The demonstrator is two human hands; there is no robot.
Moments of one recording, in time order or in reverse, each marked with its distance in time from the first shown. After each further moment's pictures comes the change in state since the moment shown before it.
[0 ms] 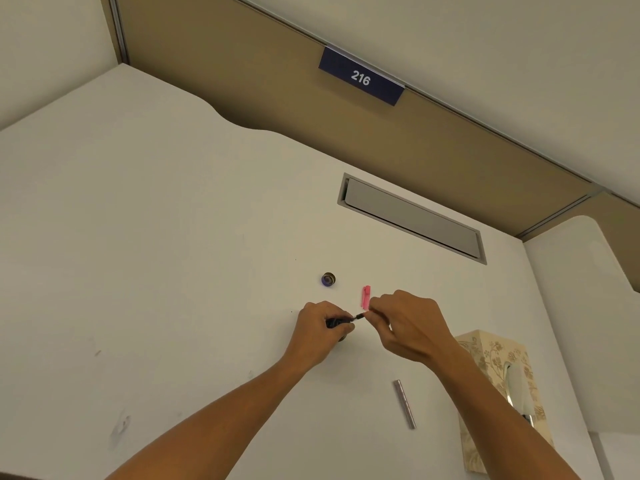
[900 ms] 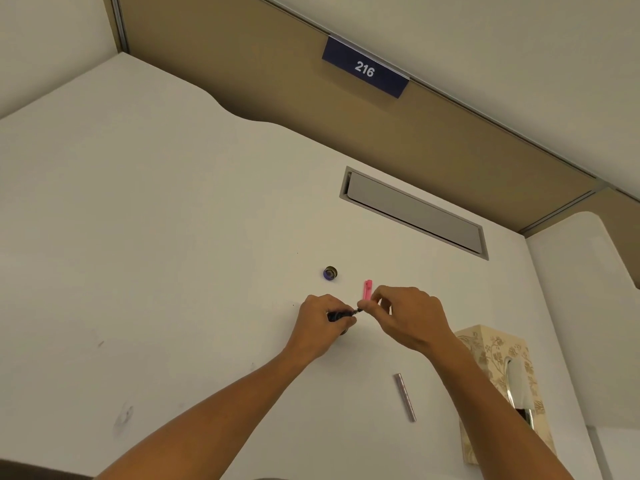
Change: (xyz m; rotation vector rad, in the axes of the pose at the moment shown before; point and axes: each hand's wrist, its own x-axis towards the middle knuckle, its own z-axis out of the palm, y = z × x) left_hand 0.000 0.001 -0.002 0.000 0.001 0.022; right_hand 0.006 -0.004 -0.001 0.169 -0.072 0.235
